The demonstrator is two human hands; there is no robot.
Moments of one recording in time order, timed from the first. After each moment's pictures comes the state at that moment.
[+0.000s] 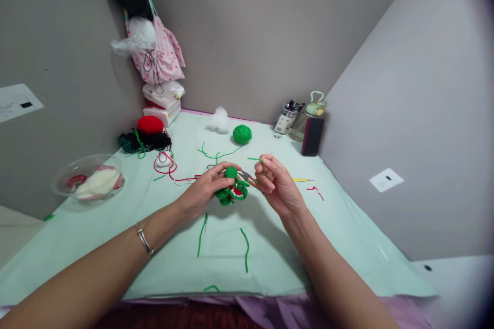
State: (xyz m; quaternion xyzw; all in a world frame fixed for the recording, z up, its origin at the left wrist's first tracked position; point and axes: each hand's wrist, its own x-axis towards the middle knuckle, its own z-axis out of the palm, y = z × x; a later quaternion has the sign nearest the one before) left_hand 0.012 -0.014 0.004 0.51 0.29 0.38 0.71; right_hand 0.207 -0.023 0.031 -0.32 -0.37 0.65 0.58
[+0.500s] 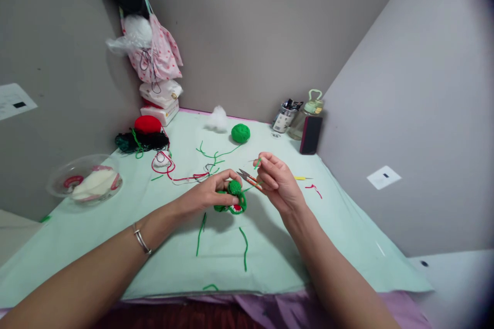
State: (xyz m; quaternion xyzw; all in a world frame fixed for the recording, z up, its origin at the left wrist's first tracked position) left_hand 0.006 -0.015 0.003 0.61 0.25 0.27 0.70; right_hand 0.211 -0.022 0.033 -0.34 -0.39 0.62 0.59
